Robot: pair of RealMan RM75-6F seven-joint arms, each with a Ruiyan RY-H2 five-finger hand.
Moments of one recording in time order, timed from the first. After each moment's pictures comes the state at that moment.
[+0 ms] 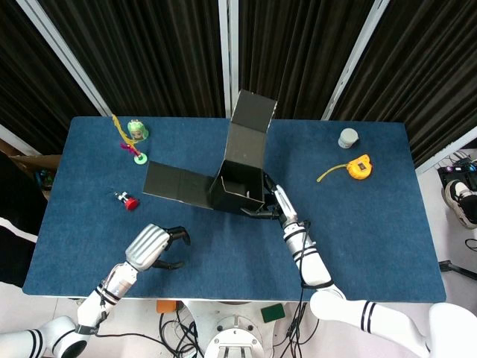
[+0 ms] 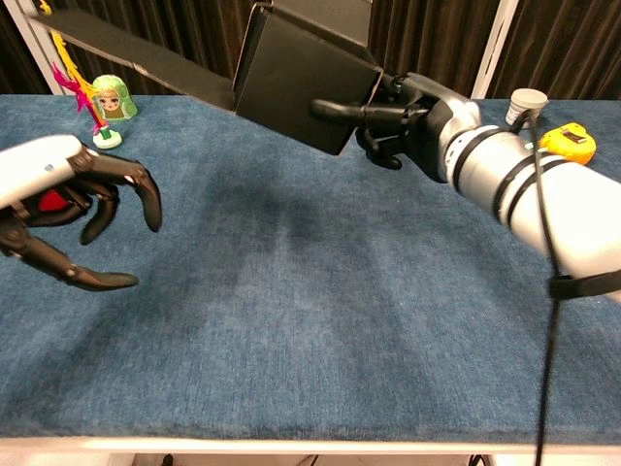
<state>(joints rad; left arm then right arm) -0.46 -1.50 0.04 -1.50 1.68 1.25 -0.16 0.57 -1.83 0.48 -1.50 -1.12 0.85 0.57</state>
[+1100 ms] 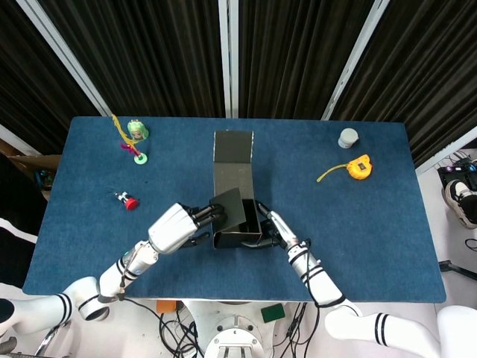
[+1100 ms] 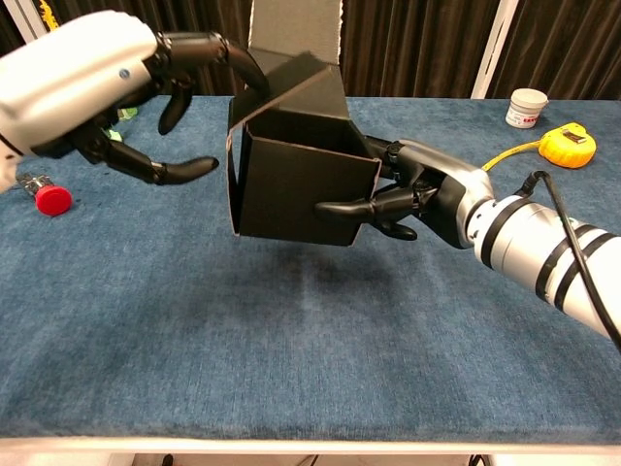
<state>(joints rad) -0.64 -1.62 -0.06 -1.27 1.89 1.41 -0.01 0.55 -1.77 0.26 -1.50 -1.29 0.87 0.58</state>
